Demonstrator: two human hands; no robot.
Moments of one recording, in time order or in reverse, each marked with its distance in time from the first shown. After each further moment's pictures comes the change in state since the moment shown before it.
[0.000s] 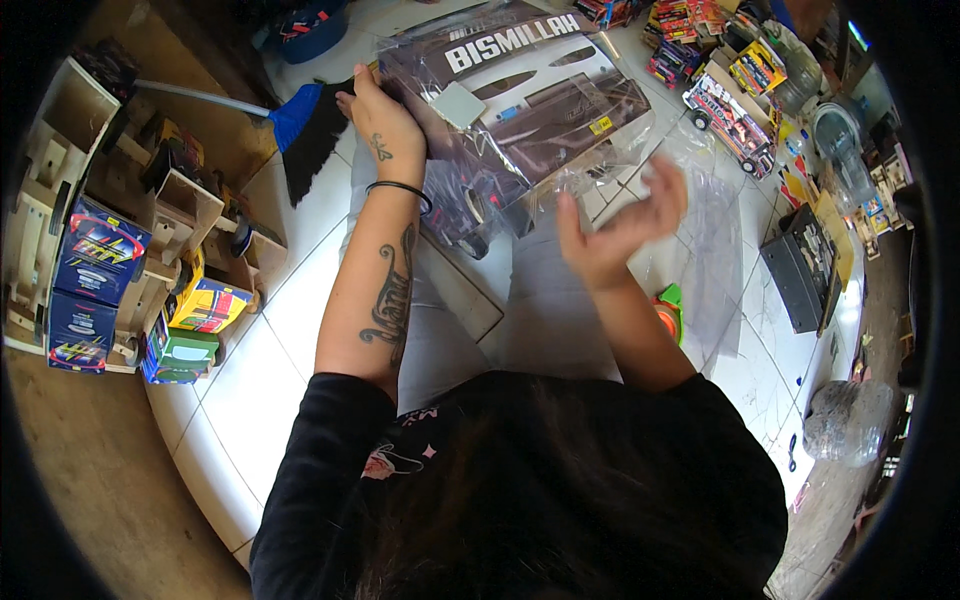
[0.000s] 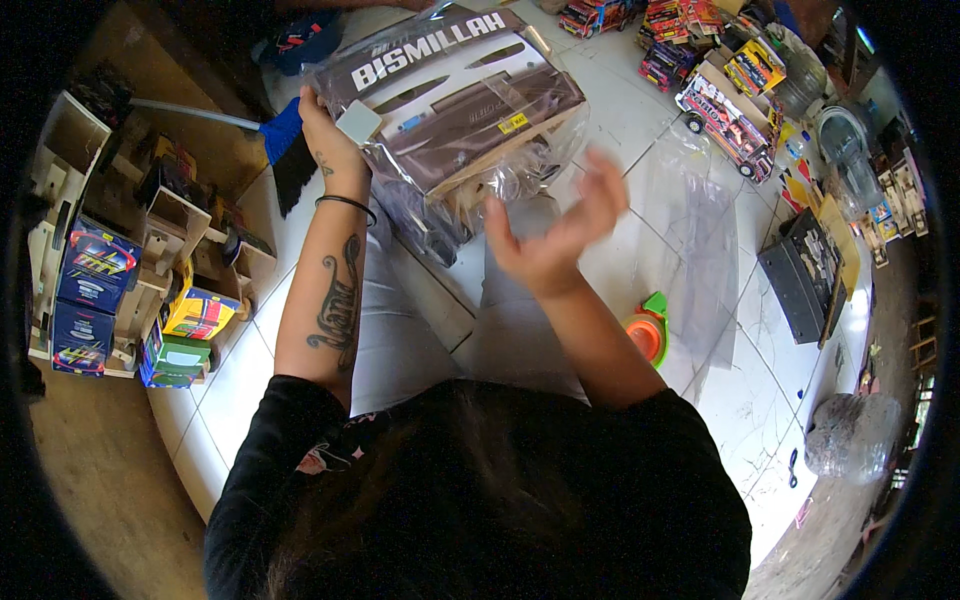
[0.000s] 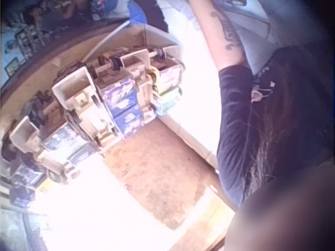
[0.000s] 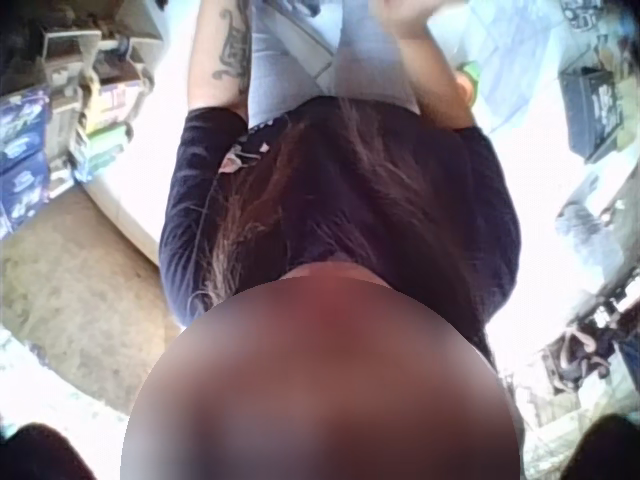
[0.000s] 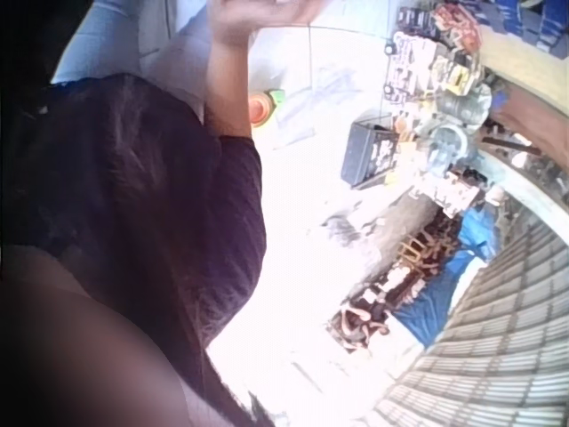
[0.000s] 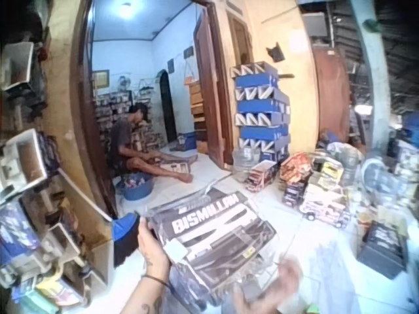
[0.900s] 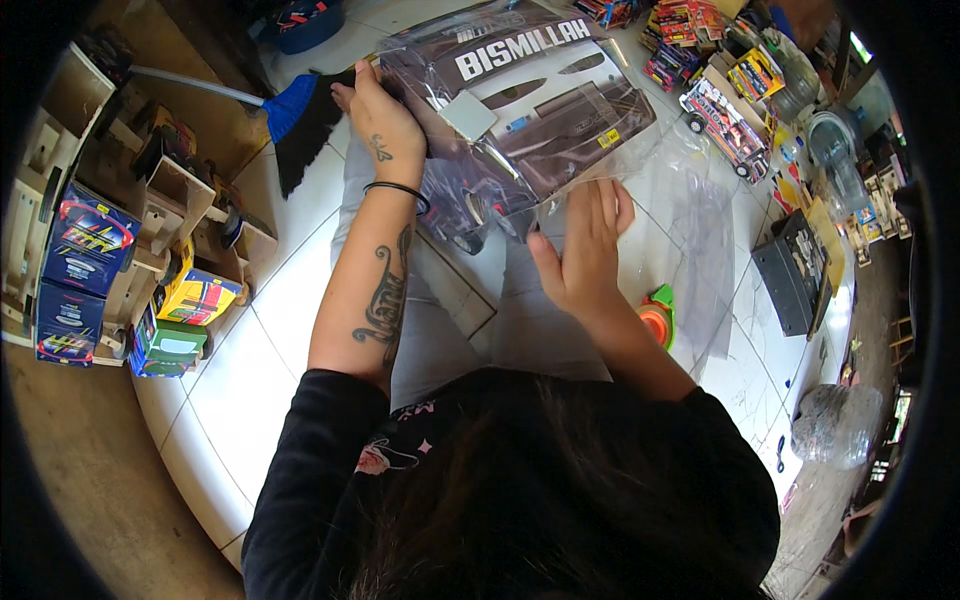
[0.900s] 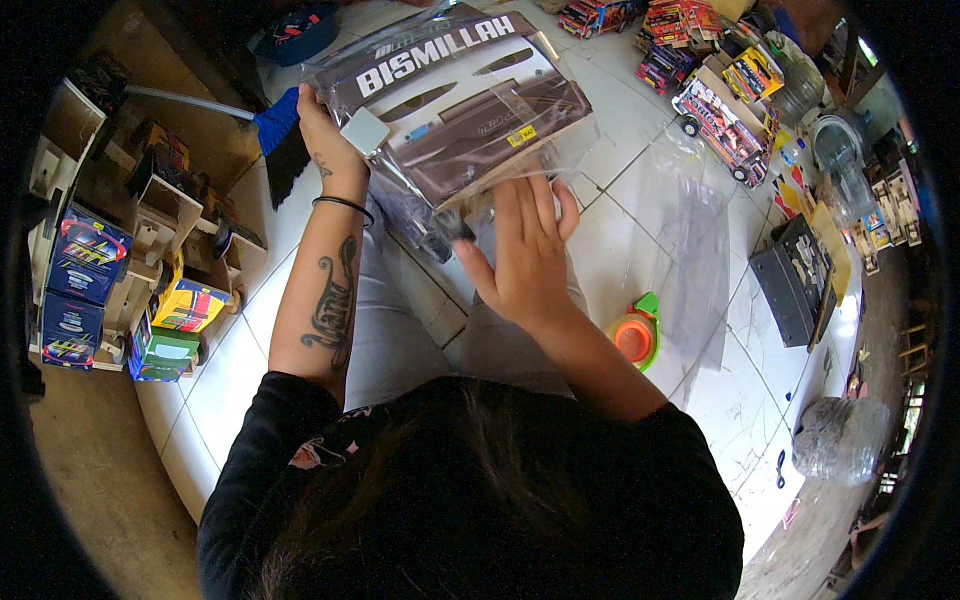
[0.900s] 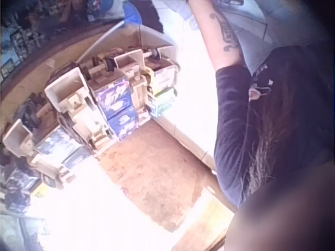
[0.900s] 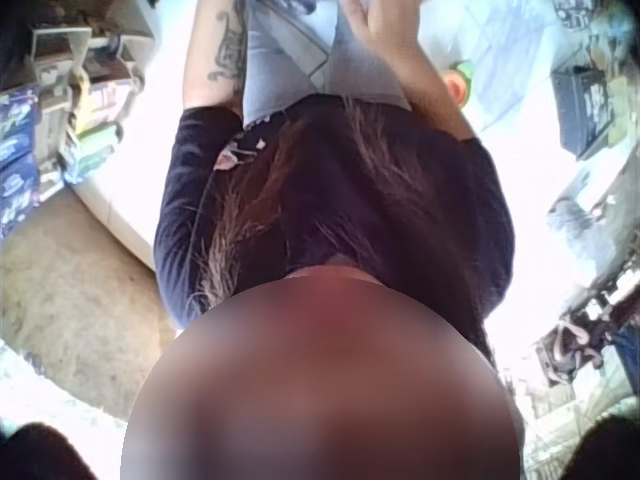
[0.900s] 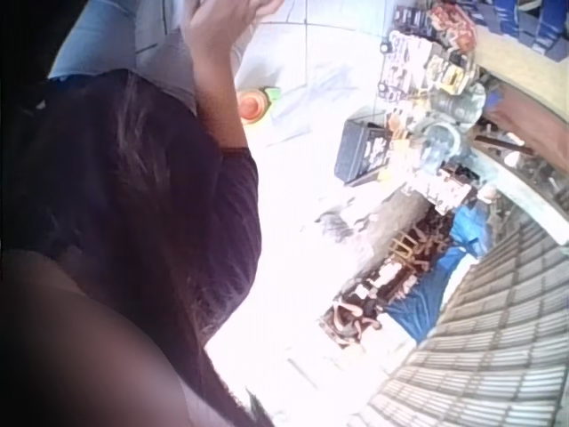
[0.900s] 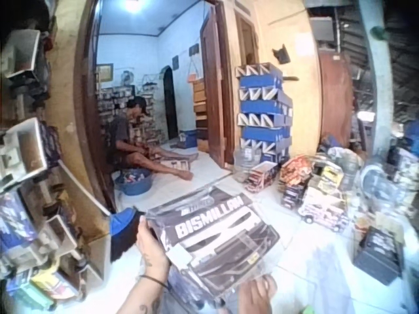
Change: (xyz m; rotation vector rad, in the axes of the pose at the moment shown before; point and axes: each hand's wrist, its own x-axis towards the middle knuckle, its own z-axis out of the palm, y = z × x) left_hand -0.012 -0.001 -0.002 0.032 0.122 0.030; right_hand 0.000 -0.032 -0.031 -0.253 -0.676 0.053
